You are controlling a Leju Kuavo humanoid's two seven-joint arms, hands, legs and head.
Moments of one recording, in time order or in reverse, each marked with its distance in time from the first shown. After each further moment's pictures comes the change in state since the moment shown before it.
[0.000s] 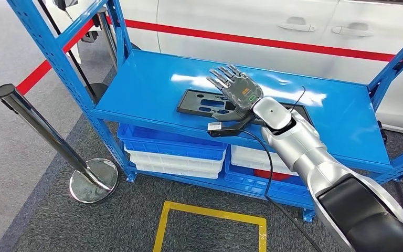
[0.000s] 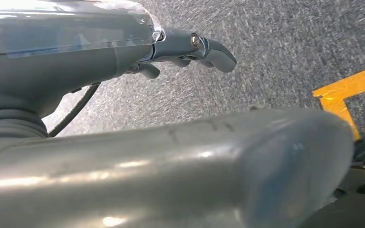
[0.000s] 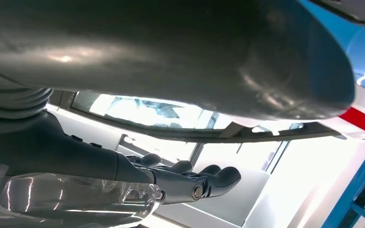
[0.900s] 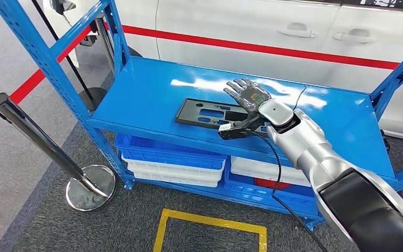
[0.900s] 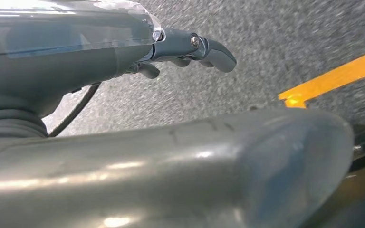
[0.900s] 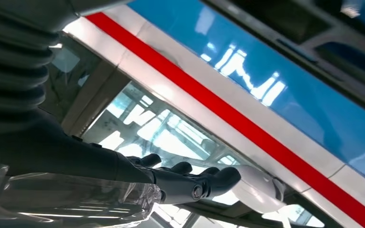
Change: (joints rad) left arm -0.008 -0.006 -0.001 0.000 -0.007 -0.023 -0.036; right arm -0.042 -0.004 0.038 0.144 0.012 0.220 0.042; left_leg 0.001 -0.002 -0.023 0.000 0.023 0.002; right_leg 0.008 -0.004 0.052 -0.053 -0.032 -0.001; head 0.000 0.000
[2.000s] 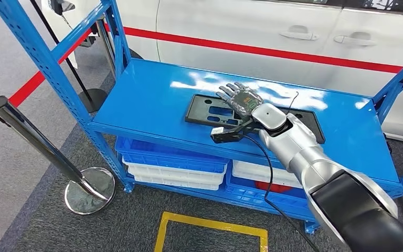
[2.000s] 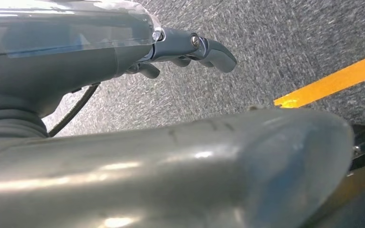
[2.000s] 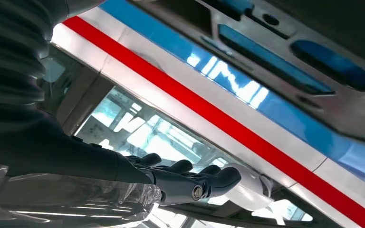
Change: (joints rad) left arm 0.001 -0.002 -0.001 0.000 -0.005 -0.004 0.000; right arm 0.008 0.050 -0.017 0.044 -0.033 -0.032 -0.009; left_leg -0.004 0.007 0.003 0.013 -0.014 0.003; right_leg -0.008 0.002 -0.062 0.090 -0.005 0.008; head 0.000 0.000
